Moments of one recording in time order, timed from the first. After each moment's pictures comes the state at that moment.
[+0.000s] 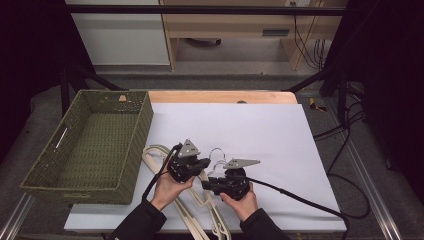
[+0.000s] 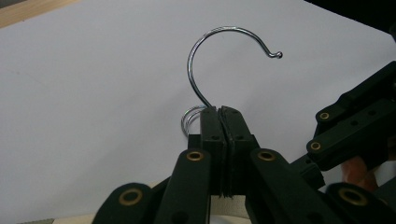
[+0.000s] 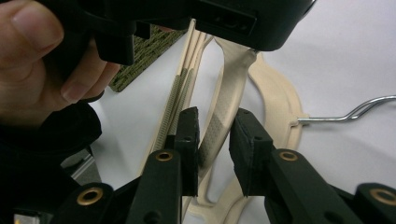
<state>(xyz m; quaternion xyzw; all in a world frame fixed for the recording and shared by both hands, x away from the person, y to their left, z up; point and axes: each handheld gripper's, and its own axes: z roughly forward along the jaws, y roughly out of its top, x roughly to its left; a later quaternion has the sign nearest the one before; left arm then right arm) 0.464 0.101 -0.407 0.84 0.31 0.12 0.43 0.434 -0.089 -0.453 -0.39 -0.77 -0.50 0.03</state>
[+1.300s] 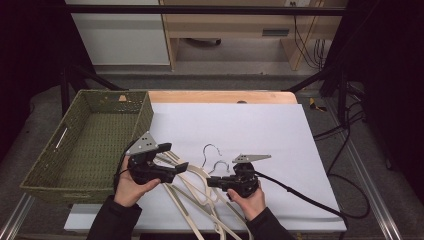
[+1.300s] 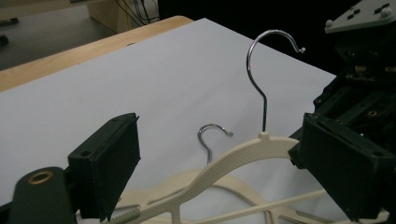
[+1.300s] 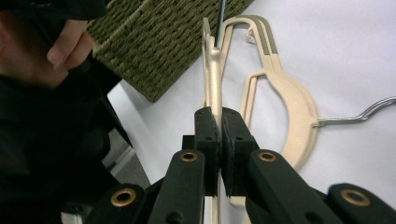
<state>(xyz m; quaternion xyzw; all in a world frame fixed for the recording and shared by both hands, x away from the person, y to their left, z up) 0.440 0.181 -0.354 0.80 0.29 0.12 0.50 0.428 -0.108 -0.418 -0.39 -0.76 -0.52 0.08</state>
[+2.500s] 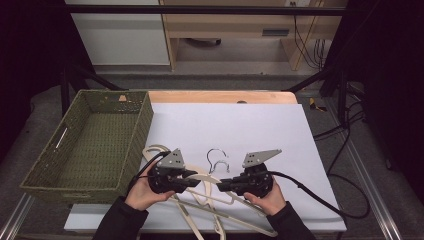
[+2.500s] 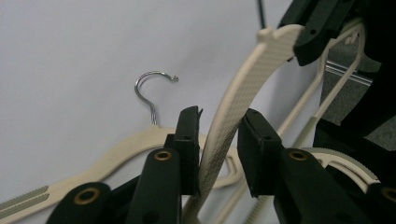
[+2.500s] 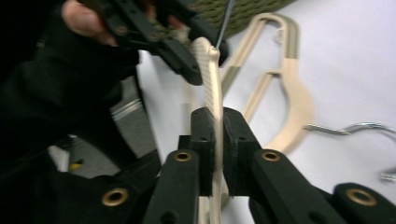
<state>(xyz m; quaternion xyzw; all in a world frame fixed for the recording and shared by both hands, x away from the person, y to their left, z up) 0.433 0.140 -0.377 0.89 0.19 0.05 0.41 0.424 -0.136 -0.392 -0.26 -0.83 -0.50 0.05</state>
